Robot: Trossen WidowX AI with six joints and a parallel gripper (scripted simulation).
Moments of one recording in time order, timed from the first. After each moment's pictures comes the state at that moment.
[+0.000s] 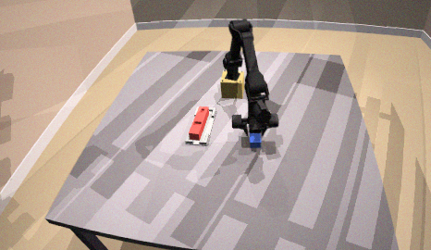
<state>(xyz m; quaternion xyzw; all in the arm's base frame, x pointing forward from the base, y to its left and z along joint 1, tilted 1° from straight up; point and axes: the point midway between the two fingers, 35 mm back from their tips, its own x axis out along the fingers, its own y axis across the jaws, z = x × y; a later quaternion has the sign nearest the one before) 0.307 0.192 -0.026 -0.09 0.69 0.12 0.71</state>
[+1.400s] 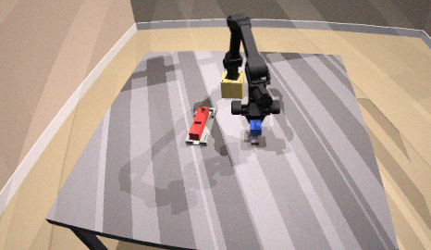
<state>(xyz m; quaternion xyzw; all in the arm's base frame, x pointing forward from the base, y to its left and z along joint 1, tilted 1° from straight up) 0.308 0.191 0.048 -0.09 0.69 0.11 0.71</state>
